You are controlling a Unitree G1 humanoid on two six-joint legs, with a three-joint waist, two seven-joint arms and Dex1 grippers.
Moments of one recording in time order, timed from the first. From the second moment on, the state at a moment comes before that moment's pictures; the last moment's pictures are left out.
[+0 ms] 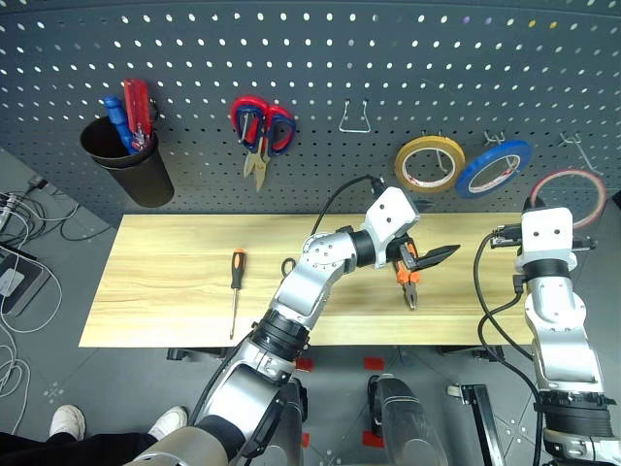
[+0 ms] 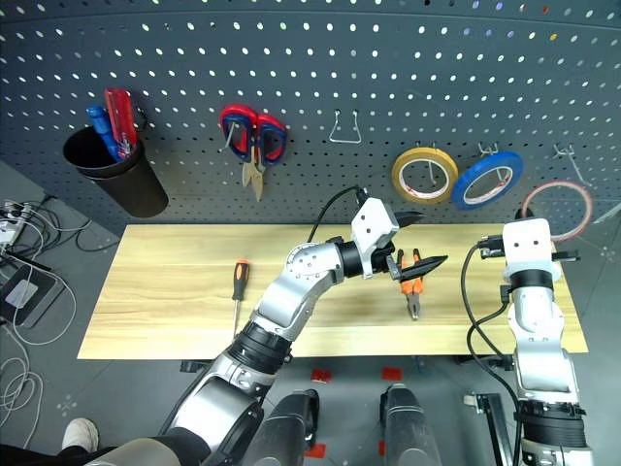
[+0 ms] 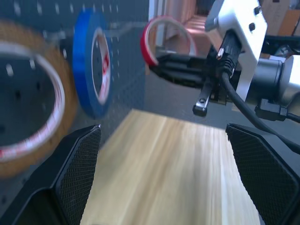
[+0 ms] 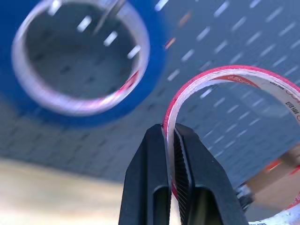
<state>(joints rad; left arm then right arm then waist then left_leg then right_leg) -0.74 -0.06 -0.29 0.28 -0.10 0.12 -0.75 -0.22 -0.42 -0.22 -0.10 -0.18 0.05 -0.11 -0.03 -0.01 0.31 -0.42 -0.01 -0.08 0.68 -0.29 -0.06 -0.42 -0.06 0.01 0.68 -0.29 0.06</state>
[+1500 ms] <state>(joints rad) -0.80 -0.10 -0.28 0.42 -0.10 0.02 -0.75 -0.30 -0.36 -0.29 0.15 0.03 0.07 -0.04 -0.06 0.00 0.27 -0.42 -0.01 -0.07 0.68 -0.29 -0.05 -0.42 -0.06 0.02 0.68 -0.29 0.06</state>
